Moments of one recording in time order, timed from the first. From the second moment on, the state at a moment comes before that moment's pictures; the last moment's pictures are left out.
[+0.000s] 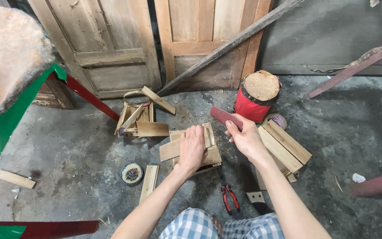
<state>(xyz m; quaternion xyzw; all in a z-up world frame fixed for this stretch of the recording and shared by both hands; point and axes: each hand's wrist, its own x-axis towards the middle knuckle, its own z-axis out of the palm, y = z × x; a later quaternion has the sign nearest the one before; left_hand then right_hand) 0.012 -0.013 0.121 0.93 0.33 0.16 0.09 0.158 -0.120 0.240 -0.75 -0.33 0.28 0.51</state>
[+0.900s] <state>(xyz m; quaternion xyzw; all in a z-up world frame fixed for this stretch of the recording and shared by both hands) 0.029 -0.019 0.183 0.90 0.28 0.30 -0.14 0.130 -0.113 0.245 -0.57 -0.18 0.49 0.64</state>
